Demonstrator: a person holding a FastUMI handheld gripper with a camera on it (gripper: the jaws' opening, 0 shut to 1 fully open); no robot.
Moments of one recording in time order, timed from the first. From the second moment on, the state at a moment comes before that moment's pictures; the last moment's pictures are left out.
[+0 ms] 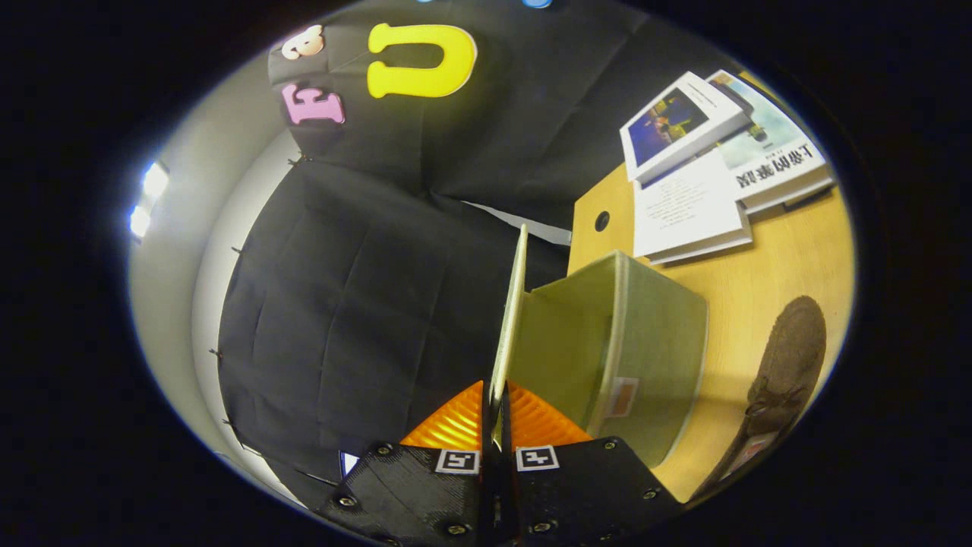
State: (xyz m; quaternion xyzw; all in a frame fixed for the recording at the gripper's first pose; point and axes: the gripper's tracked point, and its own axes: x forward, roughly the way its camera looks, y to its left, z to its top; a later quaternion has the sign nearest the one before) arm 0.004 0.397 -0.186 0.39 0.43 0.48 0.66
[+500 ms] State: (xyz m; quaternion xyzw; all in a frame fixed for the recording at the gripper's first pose) arm -0.019 0.496 -0.112 0.28 0.39 0.56 0.67
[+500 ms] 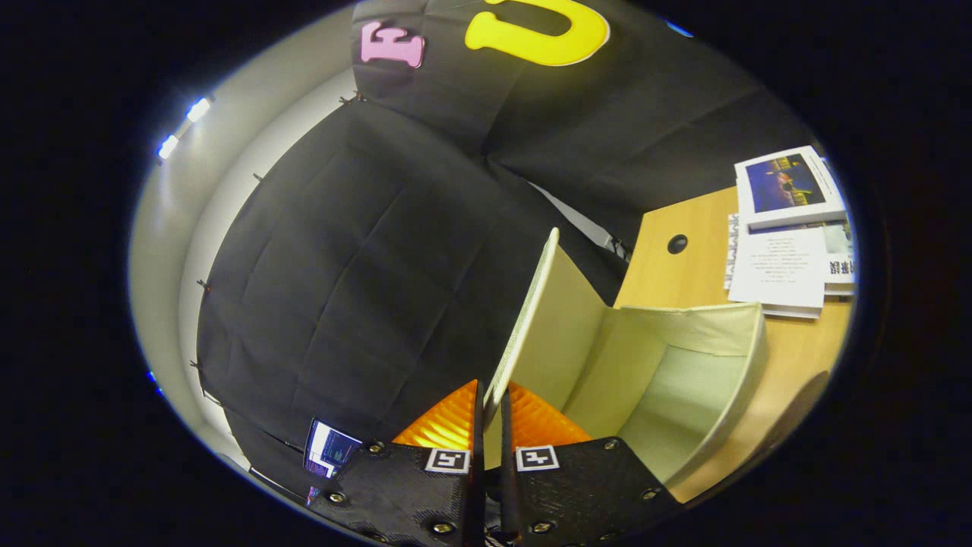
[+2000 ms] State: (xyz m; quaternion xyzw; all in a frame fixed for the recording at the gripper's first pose) arm 0.009 0.439 -0.078 0.20 0.32 0.53 0.76
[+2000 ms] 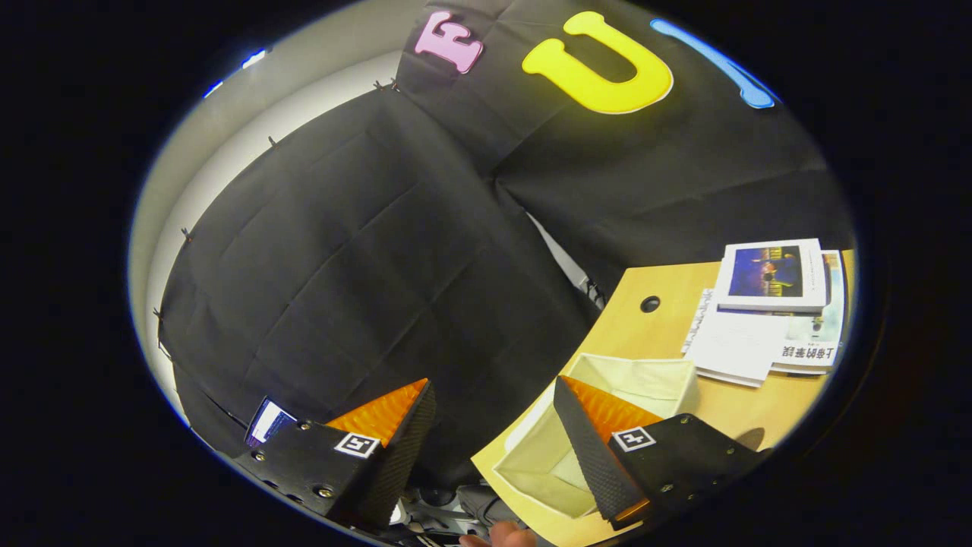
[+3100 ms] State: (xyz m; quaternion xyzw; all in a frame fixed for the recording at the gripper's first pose) arm 0.030 0.248 -0.227 0.11 0.37 0.33 0.86
